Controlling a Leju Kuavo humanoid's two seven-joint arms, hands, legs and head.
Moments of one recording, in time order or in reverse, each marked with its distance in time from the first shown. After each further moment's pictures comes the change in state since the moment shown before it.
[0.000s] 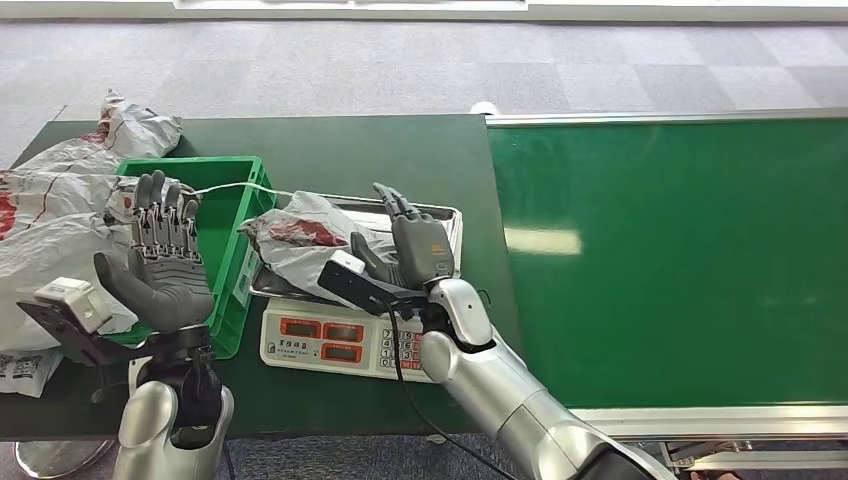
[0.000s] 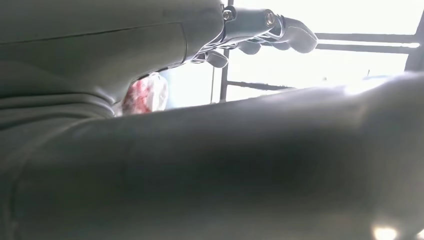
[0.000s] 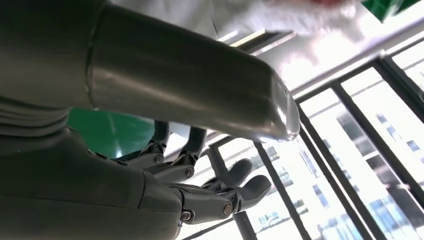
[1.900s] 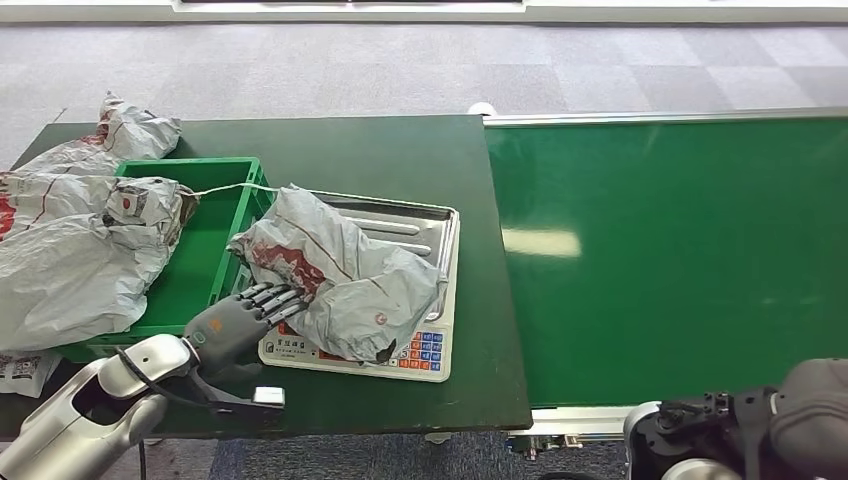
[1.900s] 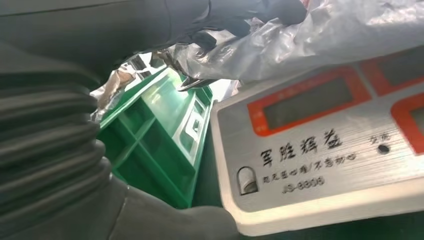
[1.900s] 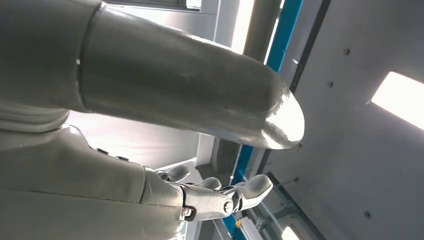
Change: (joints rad) left arm -0.235 0.708 -0.568 0.309 -1.220 -0.240 0.050; right arm 0.597 -0.047 -0.465 -1.451 -0.407 -0.271 -0.613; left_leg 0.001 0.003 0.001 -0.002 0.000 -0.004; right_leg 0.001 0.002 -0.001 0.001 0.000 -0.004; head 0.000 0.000
